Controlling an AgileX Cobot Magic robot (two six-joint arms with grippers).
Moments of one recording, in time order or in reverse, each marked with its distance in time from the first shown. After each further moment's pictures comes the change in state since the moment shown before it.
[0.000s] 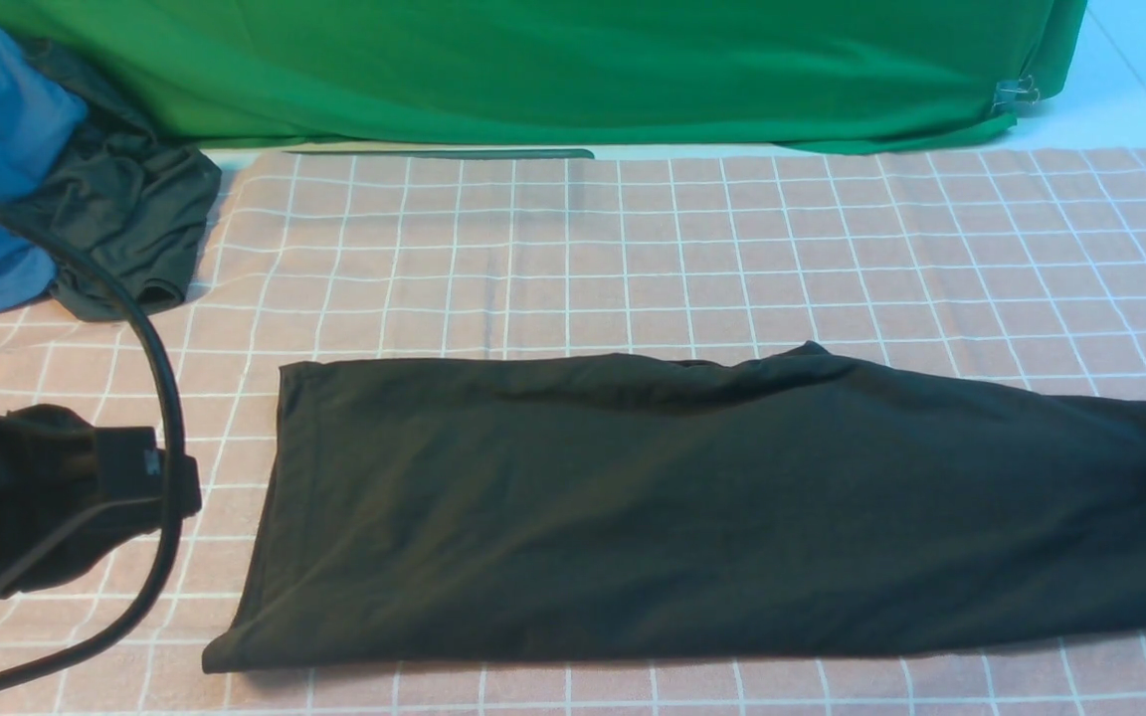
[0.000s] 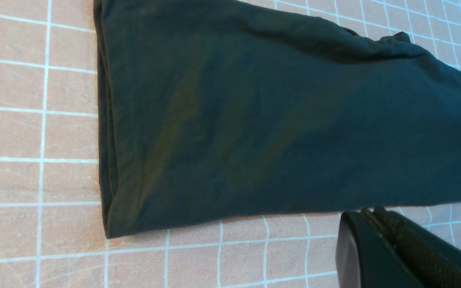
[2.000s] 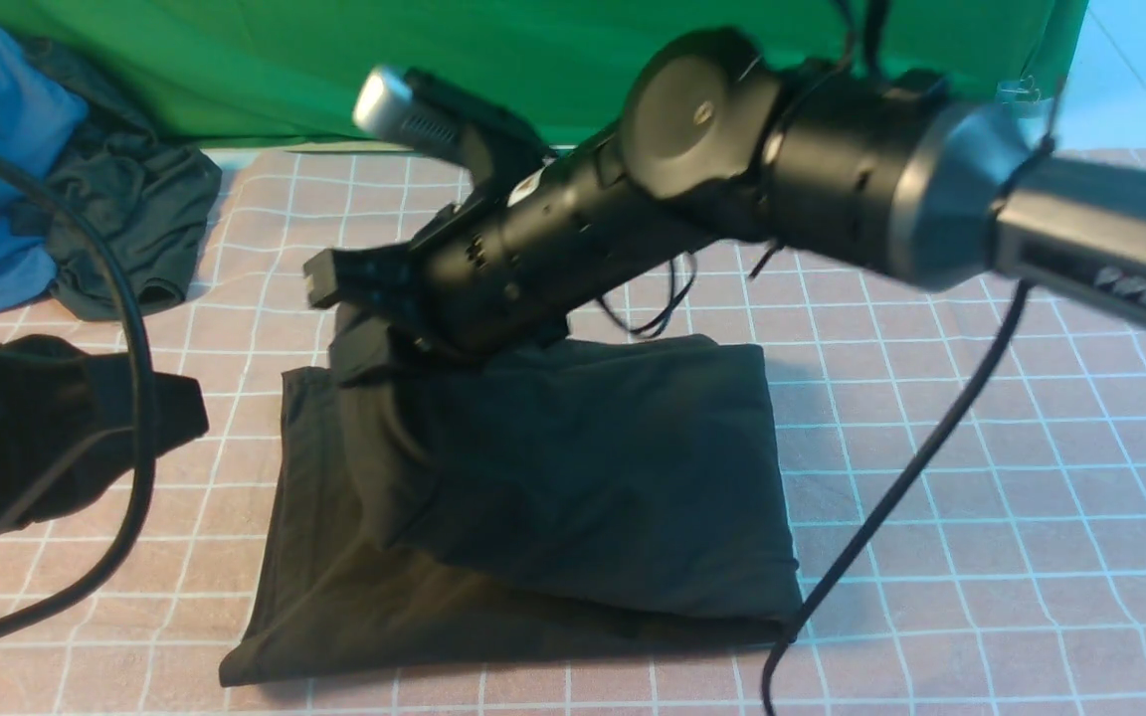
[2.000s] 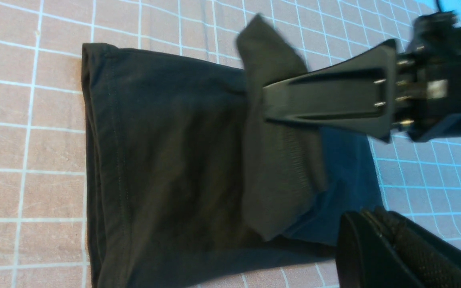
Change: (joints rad) right arm 1.053 0.033 -0.368 0.838 -0.386 0.010; left arm 0.000 -0.001 0.000 -0.016 -0.127 0.000
